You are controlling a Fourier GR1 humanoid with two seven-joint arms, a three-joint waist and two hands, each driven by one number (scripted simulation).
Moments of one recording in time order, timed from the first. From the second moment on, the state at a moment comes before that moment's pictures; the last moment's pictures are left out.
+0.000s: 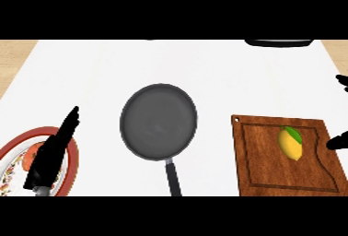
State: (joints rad) left arm 0.03 0.50 -0.29 -1.58 0.12 0.29 0.11; right arm -0.26 -0.90 0.07 -1.52 -0.20 0.26 0.69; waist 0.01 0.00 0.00
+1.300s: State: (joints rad) left arm 0.04 0.42 -0.22 -1.58 0.04 0.23 0.14; right arm -0.49 -0.70 0.28 -1.31 -0.07 0.50 0.93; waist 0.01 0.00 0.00
